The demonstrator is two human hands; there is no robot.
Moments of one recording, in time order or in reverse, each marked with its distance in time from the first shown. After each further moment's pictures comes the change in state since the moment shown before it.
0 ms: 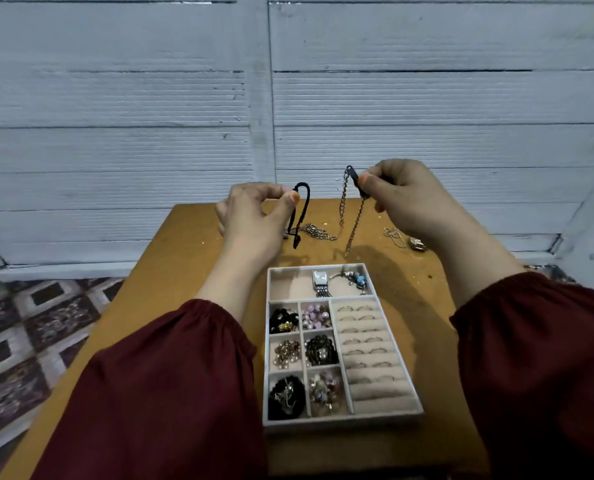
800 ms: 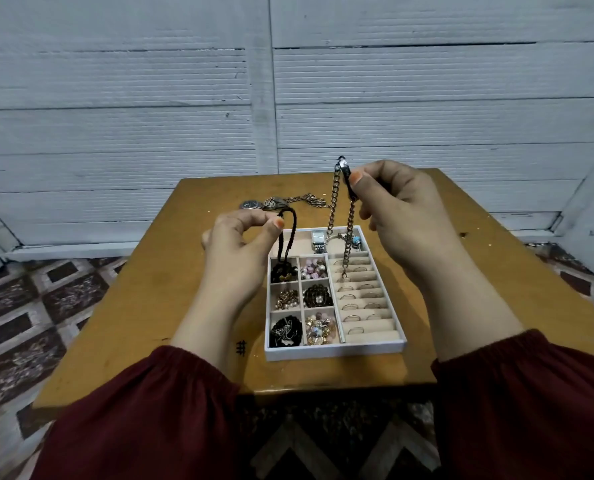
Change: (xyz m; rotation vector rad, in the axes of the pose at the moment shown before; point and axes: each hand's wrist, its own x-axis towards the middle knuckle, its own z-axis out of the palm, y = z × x) left_hand -0.090 -0.025 -0.030 -0.129 -0.037 -0.061; right_hand -0.101 -0.024 0.020 0.393 0.116 -0.015
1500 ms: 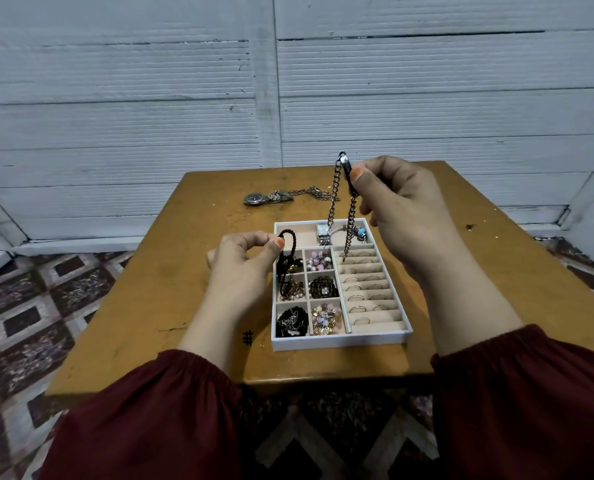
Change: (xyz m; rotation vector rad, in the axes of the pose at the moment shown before) left_hand -0.011 -0.026 -0.003 0.043 -0.066 -0.131; right_hand -0.006 0.001 0.007 0.031 -0.006 0.008
